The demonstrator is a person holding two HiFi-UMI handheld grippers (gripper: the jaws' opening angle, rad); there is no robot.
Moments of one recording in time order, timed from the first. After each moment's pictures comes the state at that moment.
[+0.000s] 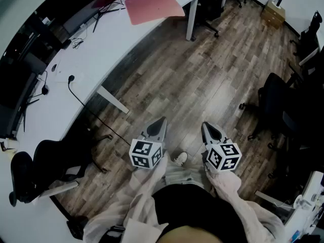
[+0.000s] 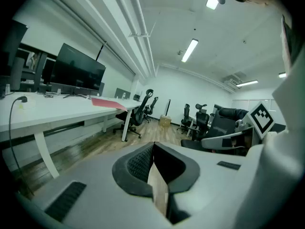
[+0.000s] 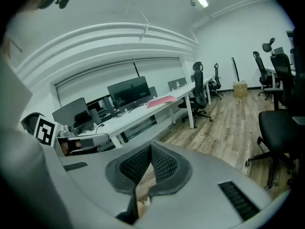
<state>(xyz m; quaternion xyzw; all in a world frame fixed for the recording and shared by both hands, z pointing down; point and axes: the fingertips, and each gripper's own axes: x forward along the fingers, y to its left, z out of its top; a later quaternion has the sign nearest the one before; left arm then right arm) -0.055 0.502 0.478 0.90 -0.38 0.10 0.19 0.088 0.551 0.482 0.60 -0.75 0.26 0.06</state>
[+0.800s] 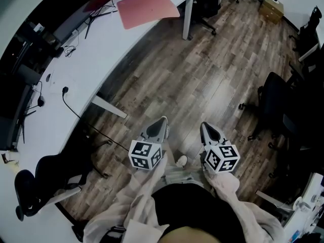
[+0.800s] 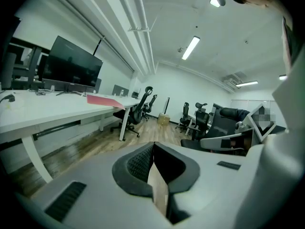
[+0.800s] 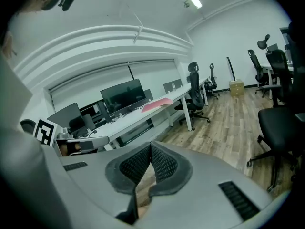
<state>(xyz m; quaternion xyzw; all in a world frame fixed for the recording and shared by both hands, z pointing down) -0.024 0.449 0.483 0.90 -0.36 0.11 0.20 0.115 0.500 0.486 0.61 -0.74 0.27 0.03</state>
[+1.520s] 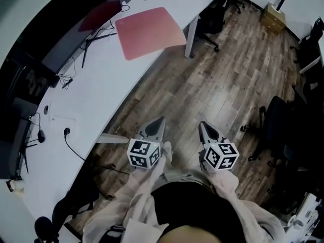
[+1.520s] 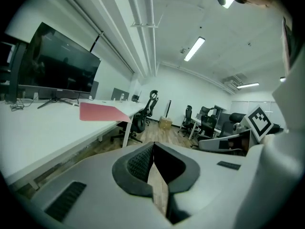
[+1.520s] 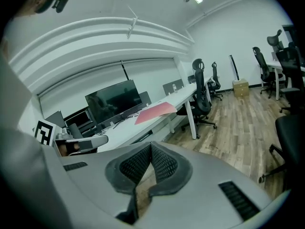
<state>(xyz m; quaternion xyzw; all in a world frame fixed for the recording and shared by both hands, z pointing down) -0.015 0.206 0.450 0.91 -0.35 0.10 0.19 0.124 0.260 0.461 0.62 -0.73 0.27 0.02</state>
